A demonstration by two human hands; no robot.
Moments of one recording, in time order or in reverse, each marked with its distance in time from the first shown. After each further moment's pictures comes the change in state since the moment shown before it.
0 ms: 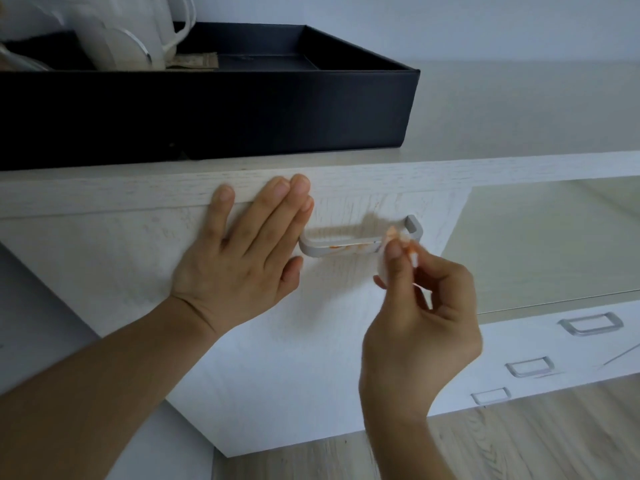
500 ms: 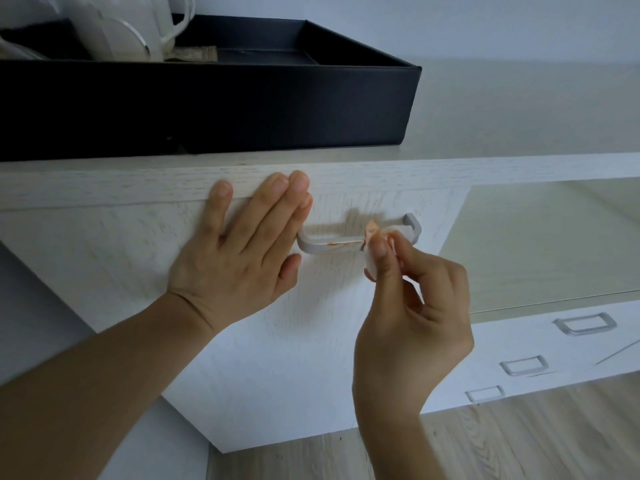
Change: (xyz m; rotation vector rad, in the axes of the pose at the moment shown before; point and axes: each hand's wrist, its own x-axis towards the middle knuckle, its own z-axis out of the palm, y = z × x) left_hand 0.000 -0.001 -0.002 0.016 0.002 -0.001; right_hand 0.001 -0.003 -0.001 -0.086 -0.061 -0.150
